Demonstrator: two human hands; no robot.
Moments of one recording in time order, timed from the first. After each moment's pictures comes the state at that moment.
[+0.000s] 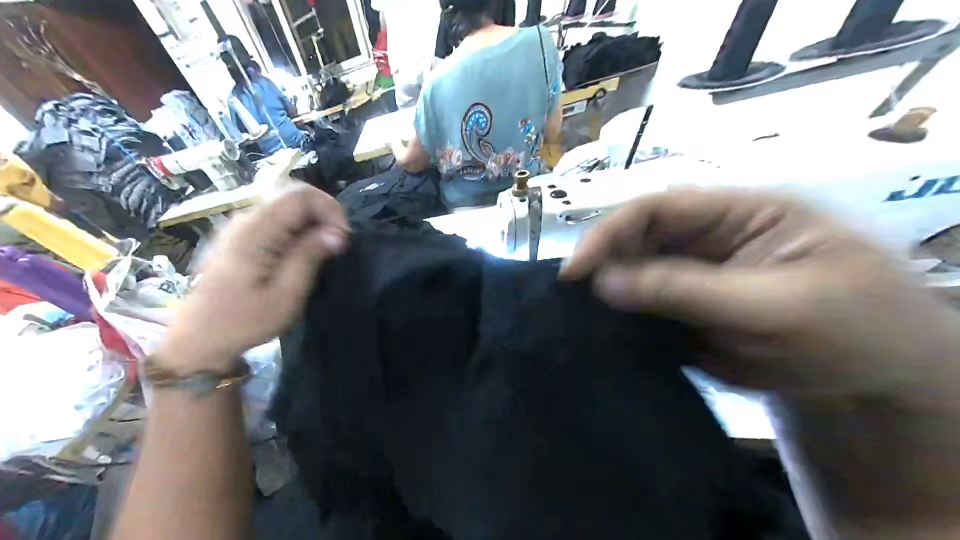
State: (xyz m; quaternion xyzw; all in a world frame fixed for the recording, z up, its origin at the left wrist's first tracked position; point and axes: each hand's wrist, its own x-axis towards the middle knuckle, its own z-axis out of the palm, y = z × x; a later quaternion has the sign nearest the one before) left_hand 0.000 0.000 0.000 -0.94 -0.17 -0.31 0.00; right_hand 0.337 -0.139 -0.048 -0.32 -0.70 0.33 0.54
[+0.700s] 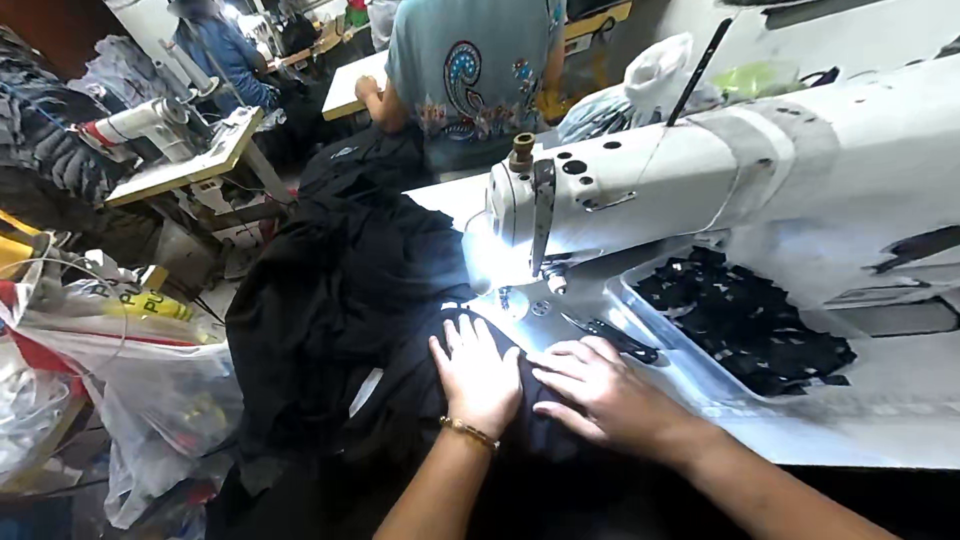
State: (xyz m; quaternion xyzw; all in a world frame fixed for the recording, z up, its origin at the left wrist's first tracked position) left_hand 0.213 -0.029 -0.250 -0.82 -0.56 0.01 -0.09; right_hand 0.390 -0.095 -0.287 -0.47 -0.84 -0.06 0.27
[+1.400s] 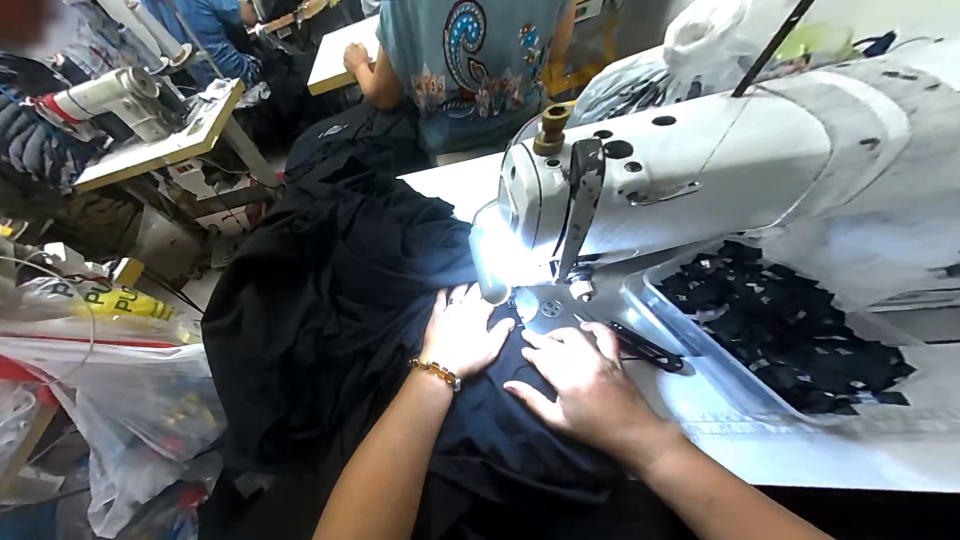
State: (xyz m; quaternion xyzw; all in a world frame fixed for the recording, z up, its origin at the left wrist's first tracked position) left_hand 0.203 0.066 -0.257 -0.91 -0.39 -0.01 -0.15; right_hand 0.353 -0.071 -0.289 -0.59 -0.75 -0.07 0.28
